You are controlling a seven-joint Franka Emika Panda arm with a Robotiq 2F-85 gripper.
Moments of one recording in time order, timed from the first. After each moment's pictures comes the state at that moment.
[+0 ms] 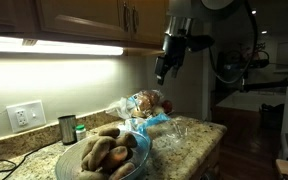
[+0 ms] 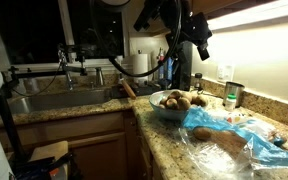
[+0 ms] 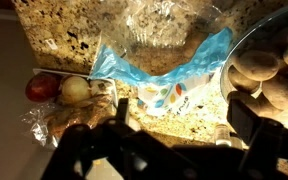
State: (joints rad) arm -0.15 -0.38 0.06 -2.38 -0.29 2.40 0.24
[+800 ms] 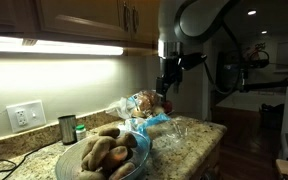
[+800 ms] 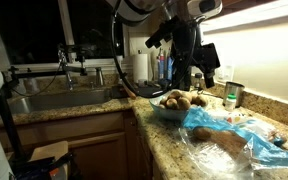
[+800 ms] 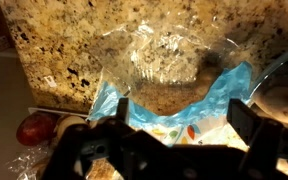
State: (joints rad) arm -0.16 -0.19 0.03 -2.31 -0.29 2.32 0.24
